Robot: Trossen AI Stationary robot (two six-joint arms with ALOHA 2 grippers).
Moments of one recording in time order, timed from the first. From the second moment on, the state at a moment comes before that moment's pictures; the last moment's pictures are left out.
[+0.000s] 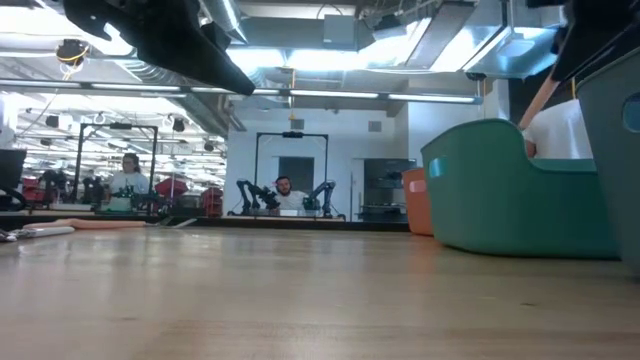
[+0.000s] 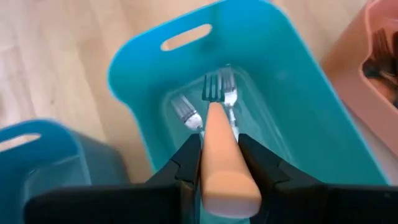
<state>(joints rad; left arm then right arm) -0.38 1.34 0.75 -0.04 -0.42 -0.02 0.37 0.94 0.97 -1.12 0.32 0.70</state>
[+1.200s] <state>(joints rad) -0.37 1.34 0.75 -0.04 -0.41 -0.02 0.18 1.02 0.97 -1.08 0.27 0.55</state>
